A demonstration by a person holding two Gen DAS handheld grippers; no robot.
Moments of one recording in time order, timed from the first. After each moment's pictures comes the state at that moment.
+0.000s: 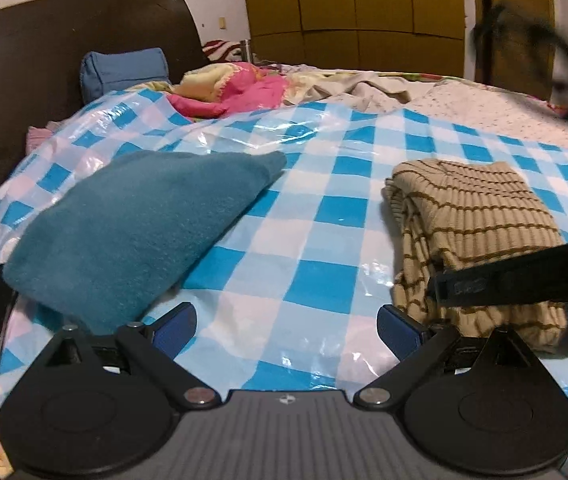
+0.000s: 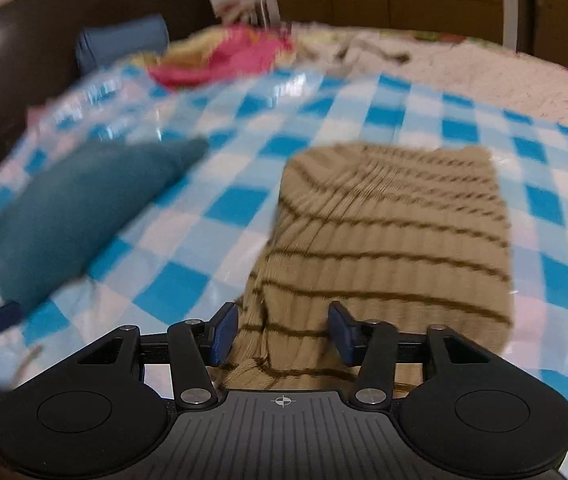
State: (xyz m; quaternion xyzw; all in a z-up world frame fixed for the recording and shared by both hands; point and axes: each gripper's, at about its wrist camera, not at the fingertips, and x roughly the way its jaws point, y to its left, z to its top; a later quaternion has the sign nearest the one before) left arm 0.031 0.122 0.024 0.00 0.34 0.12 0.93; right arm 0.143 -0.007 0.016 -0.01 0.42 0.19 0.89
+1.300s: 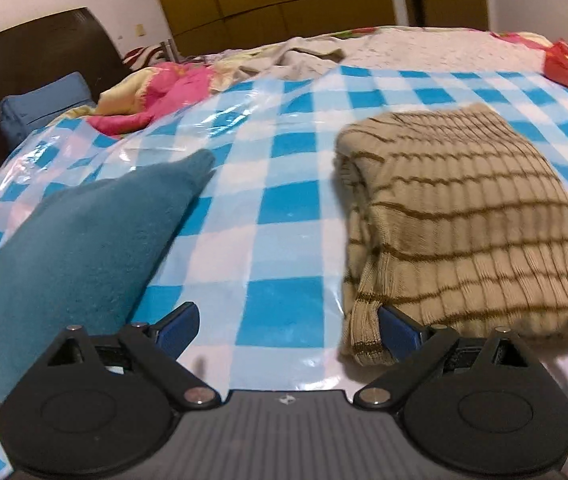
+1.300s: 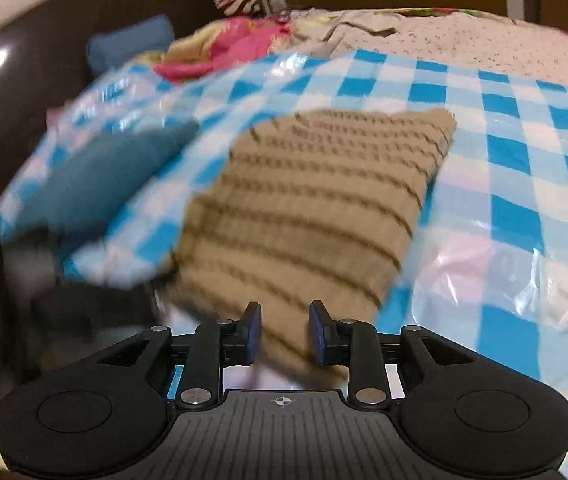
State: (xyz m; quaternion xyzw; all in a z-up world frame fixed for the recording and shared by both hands) left arm 0.098 0.103 -0.004 0.10 0.38 0.05 0.92; right arm 0.109 -0.092 0.013 0.02 0.43 0.24 0.87
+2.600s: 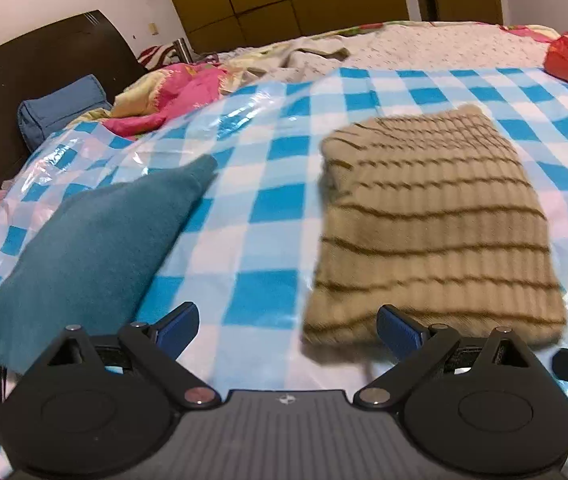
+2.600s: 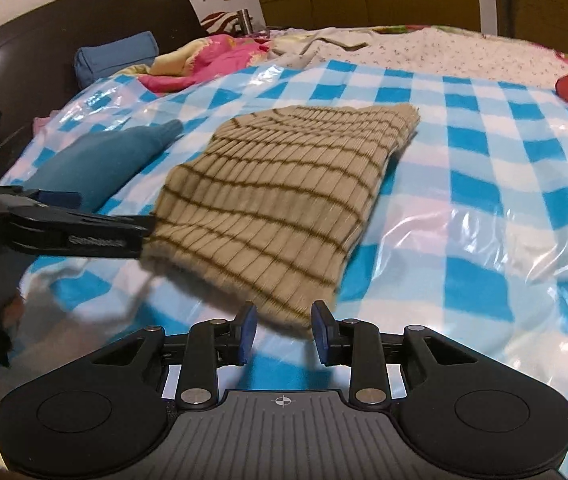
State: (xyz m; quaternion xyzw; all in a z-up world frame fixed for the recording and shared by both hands) left arm 0.074 0.063 0.012 0.11 0.39 0.07 0.91; right arm 0.061 -0.111 0.003 0.04 0.40 0.20 0.89
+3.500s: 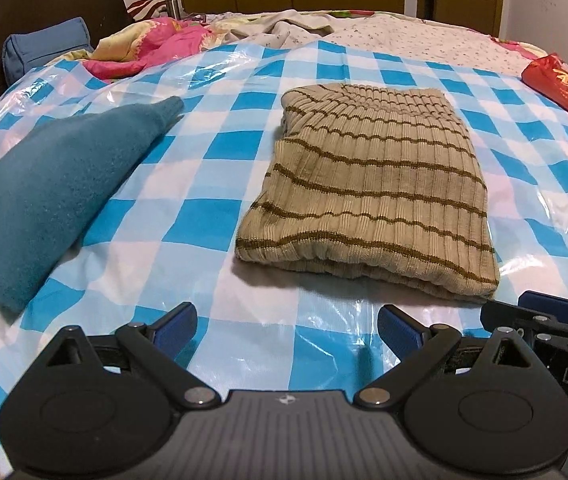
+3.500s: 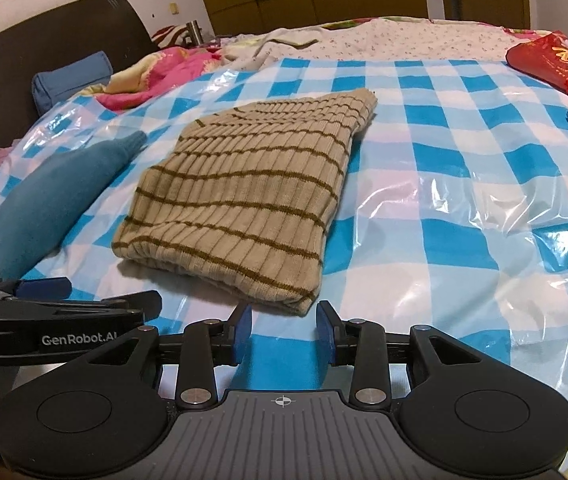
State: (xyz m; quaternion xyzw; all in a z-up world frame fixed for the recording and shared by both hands) left arm 0.043 0.056 -0.001 0.02 0.43 0.04 0.90; right arm 0.047 -0.107 -0.005 0.08 0.40 0.12 0.90
